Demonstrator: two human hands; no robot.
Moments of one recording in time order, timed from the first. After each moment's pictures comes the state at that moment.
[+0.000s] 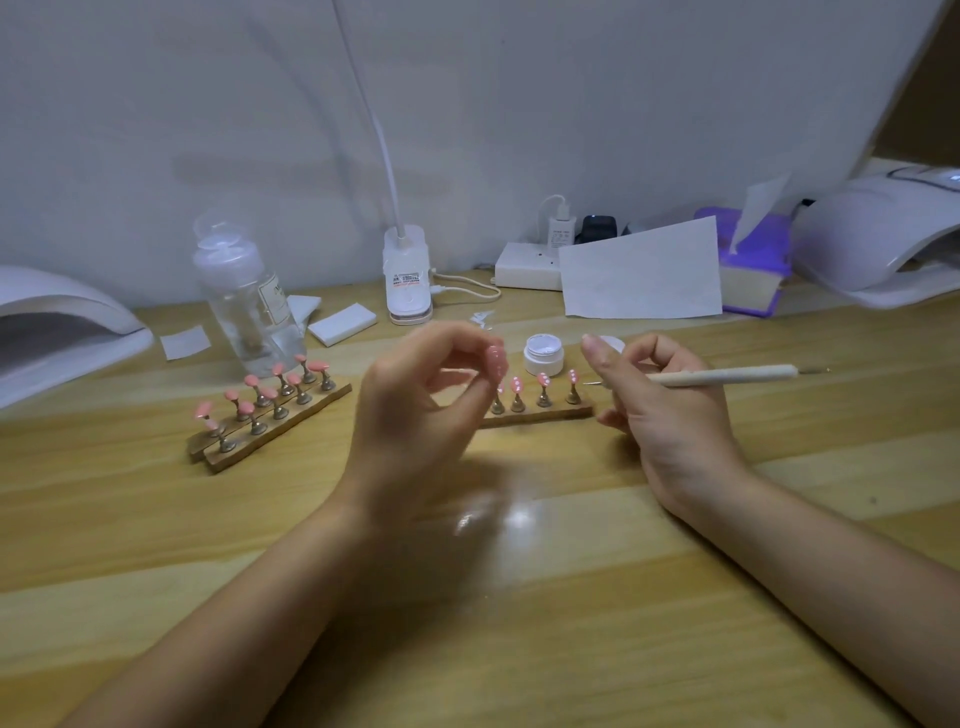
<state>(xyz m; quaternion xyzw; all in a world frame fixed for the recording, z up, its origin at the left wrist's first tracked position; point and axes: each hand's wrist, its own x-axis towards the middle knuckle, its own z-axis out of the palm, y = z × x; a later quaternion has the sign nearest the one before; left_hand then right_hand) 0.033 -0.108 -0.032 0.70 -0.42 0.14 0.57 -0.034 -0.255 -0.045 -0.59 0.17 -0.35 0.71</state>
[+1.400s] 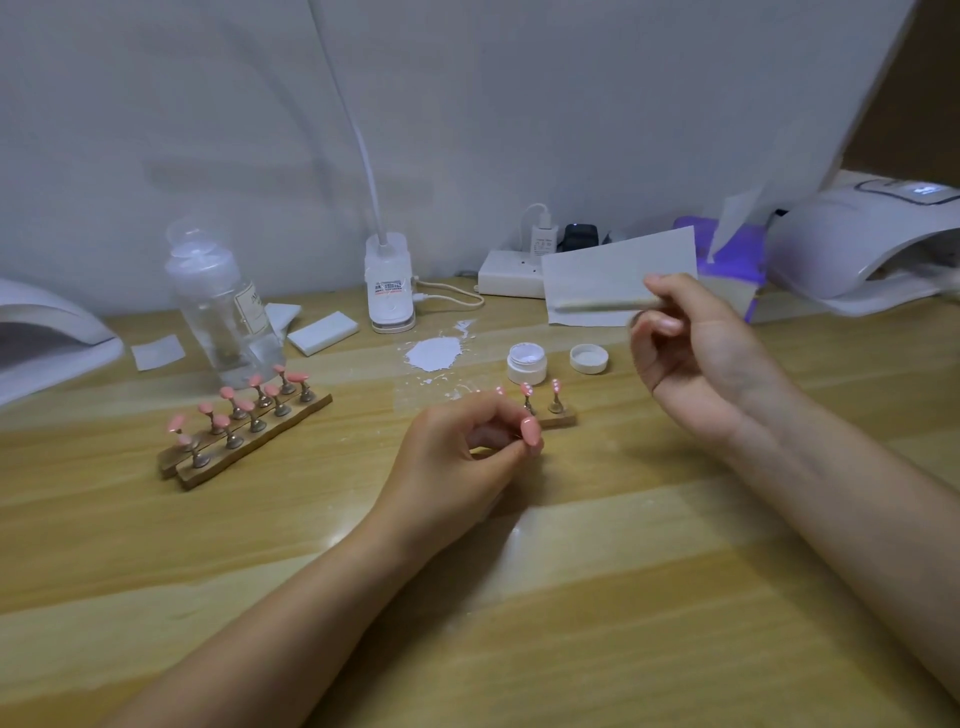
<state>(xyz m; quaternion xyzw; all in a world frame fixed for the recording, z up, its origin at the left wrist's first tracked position) 0.021 -0.123 -0.050 0.73 -0.39 -0.07 0.56 -0.031 -0.293 0.002 -0.33 0.17 -0.28 0.89</state>
